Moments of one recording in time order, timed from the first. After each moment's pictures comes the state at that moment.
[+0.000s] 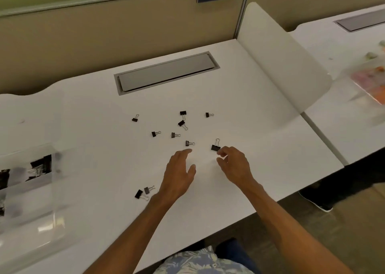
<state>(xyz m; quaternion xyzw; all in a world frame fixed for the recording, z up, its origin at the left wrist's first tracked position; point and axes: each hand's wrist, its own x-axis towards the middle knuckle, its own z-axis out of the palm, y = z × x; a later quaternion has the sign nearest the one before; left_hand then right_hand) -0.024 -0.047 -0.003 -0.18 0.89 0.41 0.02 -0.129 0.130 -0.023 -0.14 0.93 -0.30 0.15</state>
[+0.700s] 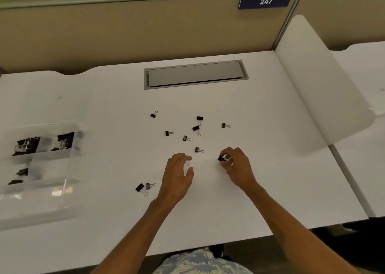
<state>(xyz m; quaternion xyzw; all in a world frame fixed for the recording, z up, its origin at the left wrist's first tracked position) -0.025 -0.039 -0.003 -0.29 0.87 0.39 -0.08 -0.185 0.118 -0.030 -0.25 0.88 -0.34 0.20</state>
